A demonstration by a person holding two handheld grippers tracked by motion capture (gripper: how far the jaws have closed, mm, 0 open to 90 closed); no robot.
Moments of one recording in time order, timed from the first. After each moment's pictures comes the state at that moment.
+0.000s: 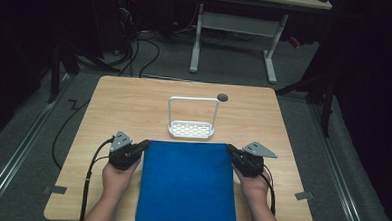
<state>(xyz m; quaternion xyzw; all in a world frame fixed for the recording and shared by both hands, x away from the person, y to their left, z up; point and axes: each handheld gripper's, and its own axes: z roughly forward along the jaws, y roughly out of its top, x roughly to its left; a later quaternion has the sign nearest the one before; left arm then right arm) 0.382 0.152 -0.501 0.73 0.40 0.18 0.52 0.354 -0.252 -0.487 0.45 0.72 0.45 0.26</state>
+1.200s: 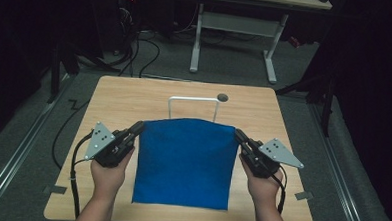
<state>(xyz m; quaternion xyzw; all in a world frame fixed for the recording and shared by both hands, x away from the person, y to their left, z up) 0.339 0.155 -0.396 0.65 0.31 0.29 0.62 0.311 -0.244 -0.392 0.37 0.66 0.56 0.35</state>
